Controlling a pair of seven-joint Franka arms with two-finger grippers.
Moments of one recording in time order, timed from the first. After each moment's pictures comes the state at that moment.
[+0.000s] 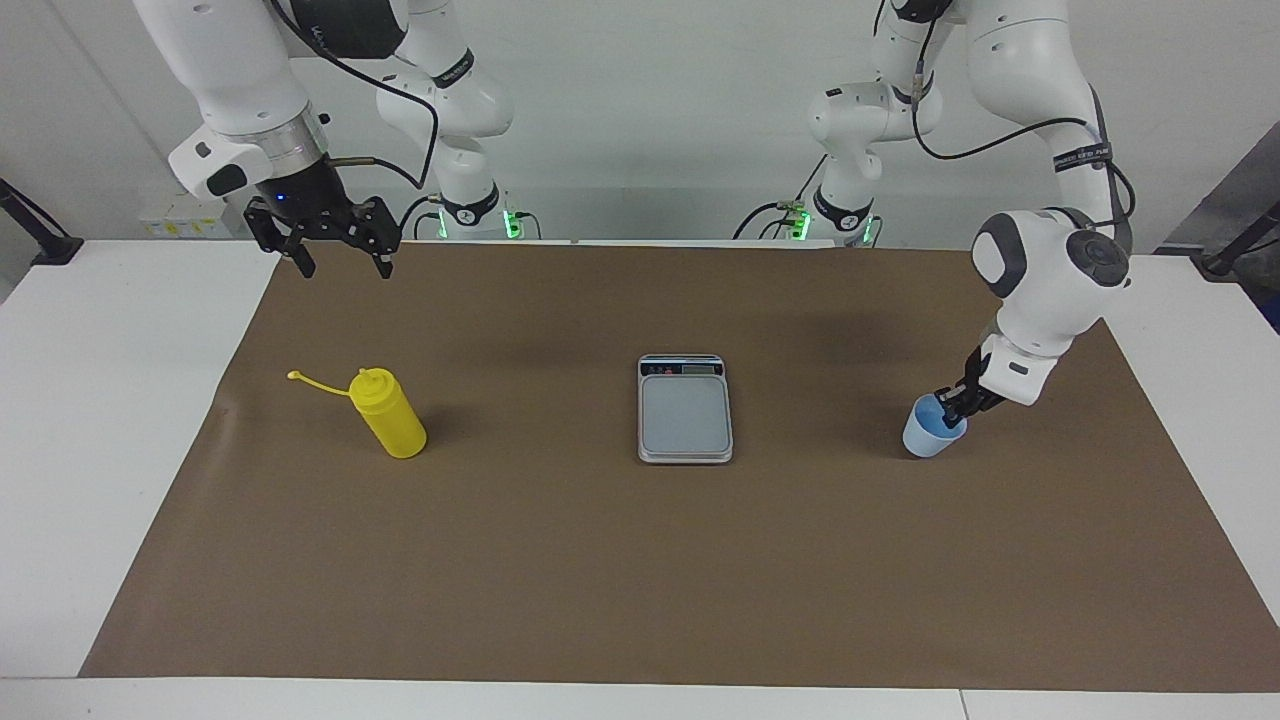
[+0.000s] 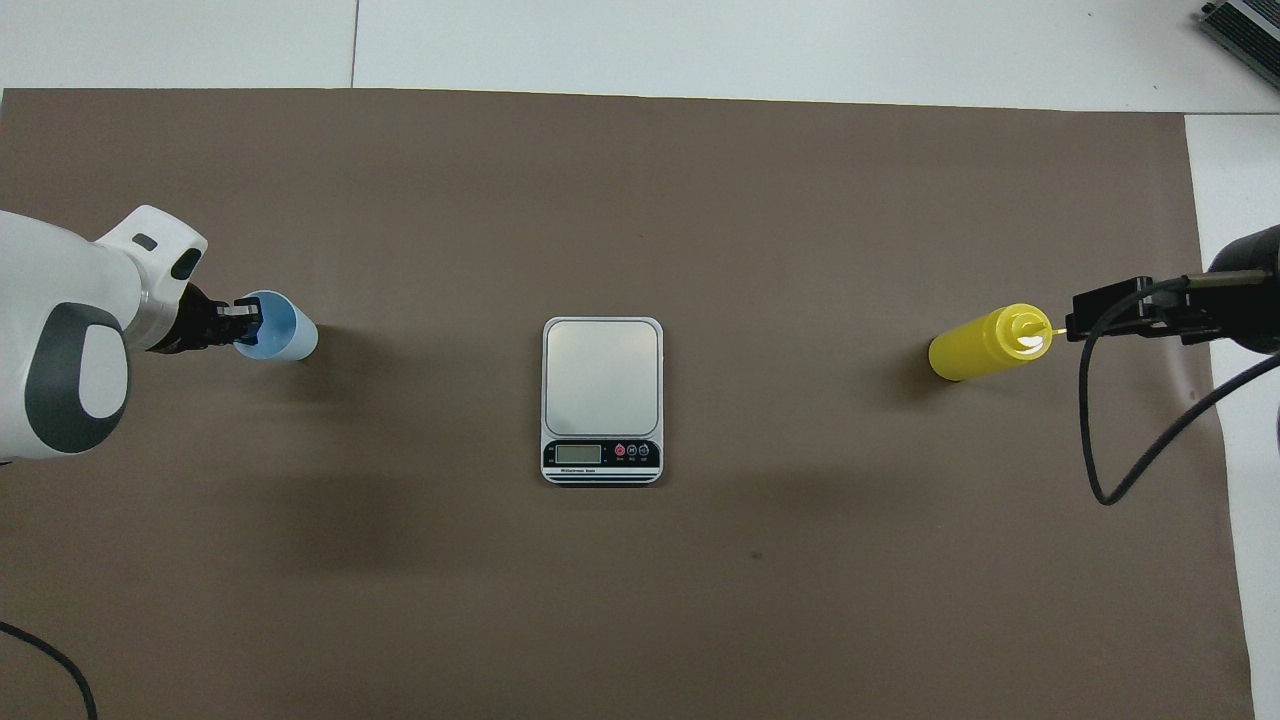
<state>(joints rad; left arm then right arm) 0.08 0.18 -0.08 -1.99 -0.05 2.21 -0.15 -0.10 -0.01 0.11 -1.57 0.02 1.58 0.05</state>
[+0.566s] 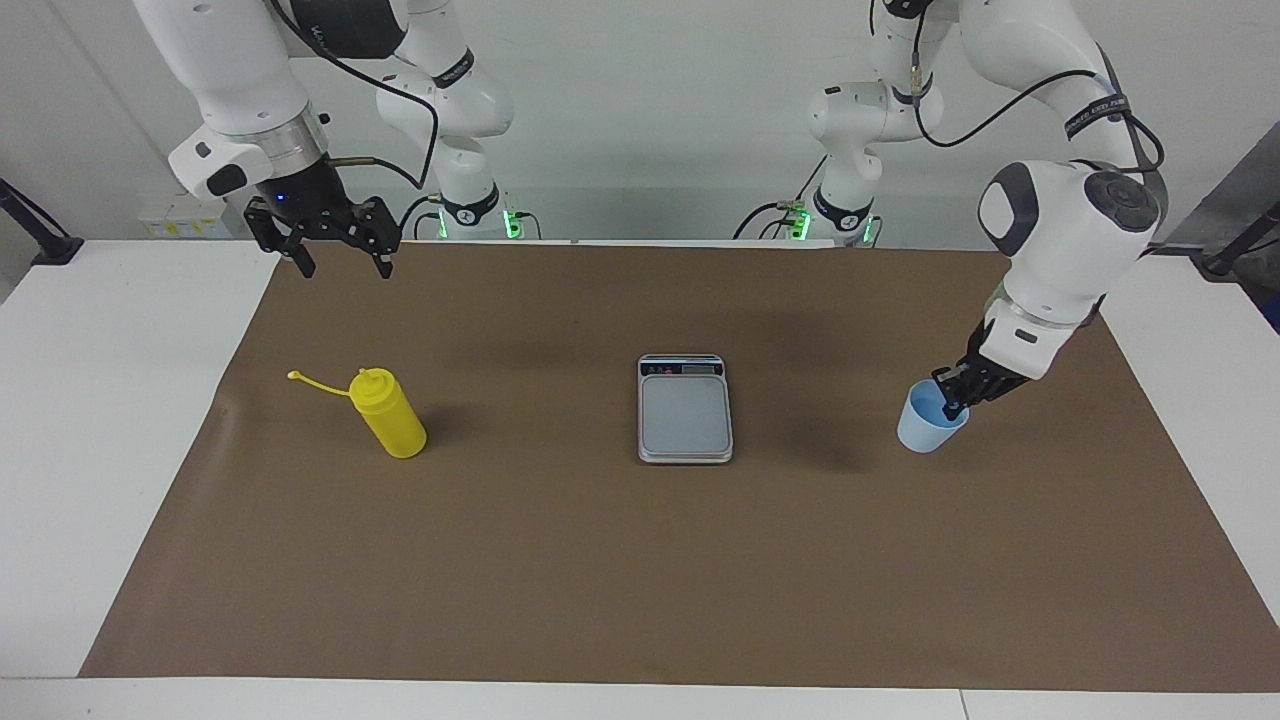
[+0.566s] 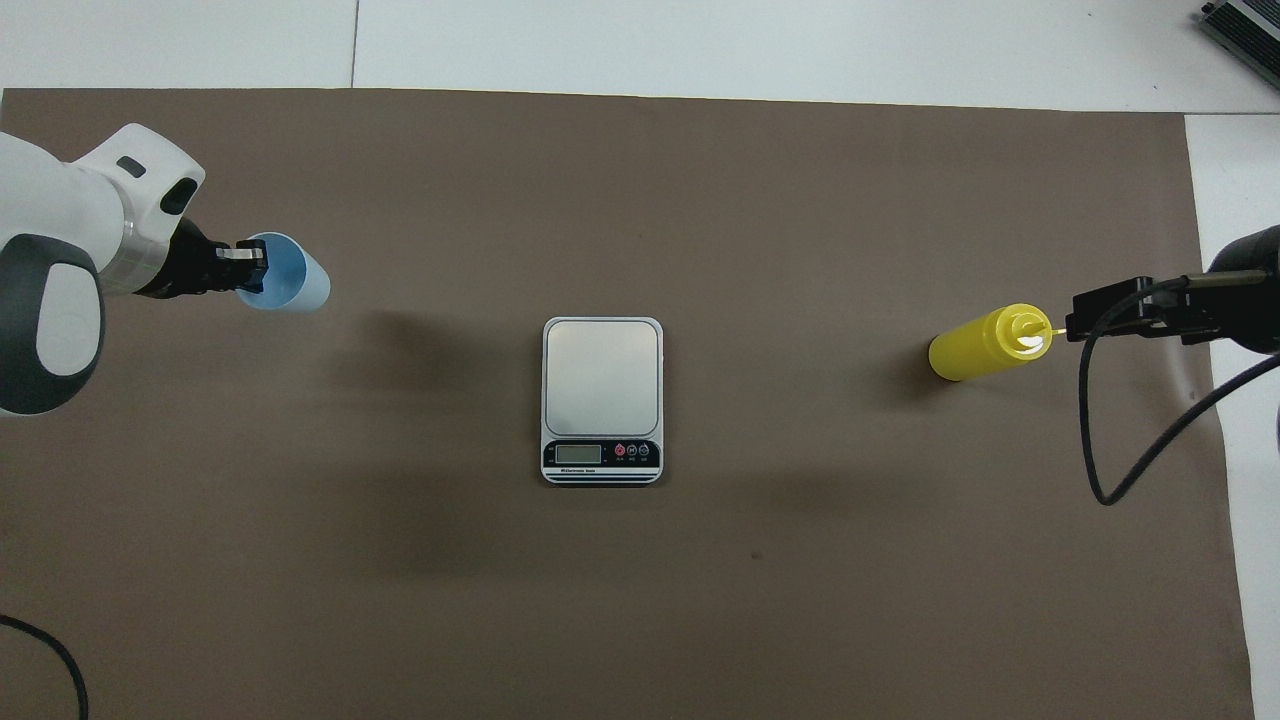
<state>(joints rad) -0.03 0.16 -0.10 -1.77 -0.05 2.03 -0.20 -0.10 -0.01 0.11 -1.57 0.02 1.58 0.05</state>
